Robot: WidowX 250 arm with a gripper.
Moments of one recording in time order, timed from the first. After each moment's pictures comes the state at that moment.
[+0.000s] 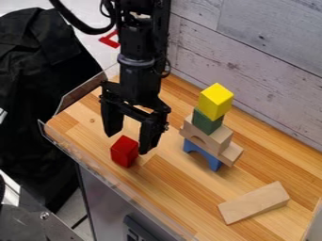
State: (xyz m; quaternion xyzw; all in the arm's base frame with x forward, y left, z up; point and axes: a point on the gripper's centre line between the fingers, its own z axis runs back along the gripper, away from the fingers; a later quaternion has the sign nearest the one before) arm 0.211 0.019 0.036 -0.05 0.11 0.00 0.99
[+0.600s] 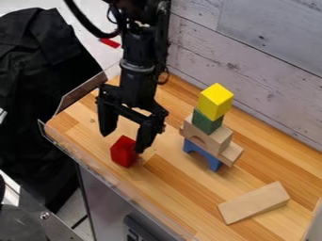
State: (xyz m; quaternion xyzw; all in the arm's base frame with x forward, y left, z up) arm 0.220 0.038 0.021 0.00 0.13 0.05 0.99
